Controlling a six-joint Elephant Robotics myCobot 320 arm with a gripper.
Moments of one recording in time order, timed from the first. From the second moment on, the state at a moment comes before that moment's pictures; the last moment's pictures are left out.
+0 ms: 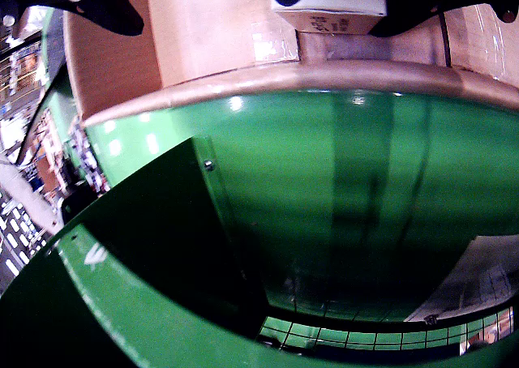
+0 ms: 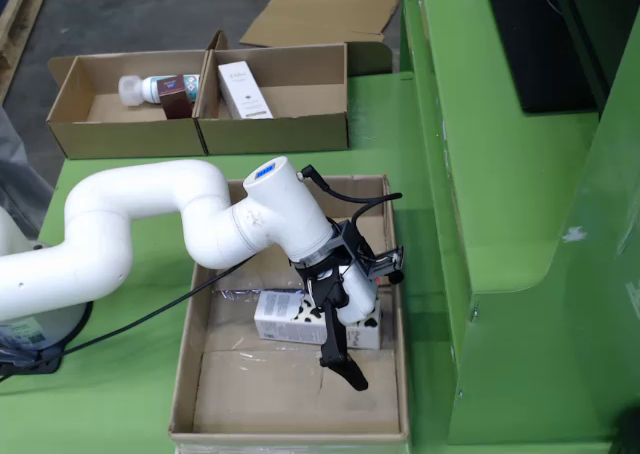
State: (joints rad) arm 0.19 -1.59 -0.03 0.50 1.03 0.17
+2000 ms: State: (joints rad) arm 0.19 -1.59 -0.03 0.50 0.97 0.17
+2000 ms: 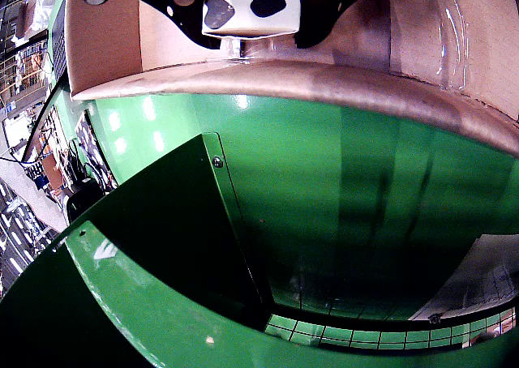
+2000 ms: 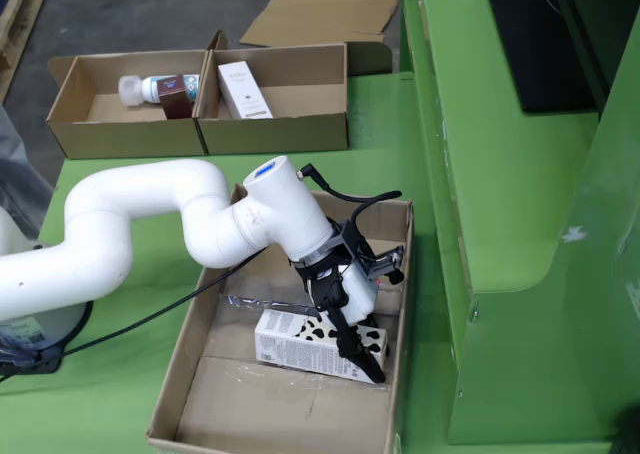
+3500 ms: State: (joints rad) arm 0.50 -0.94 -0.03 0.50 0.96 -0.08
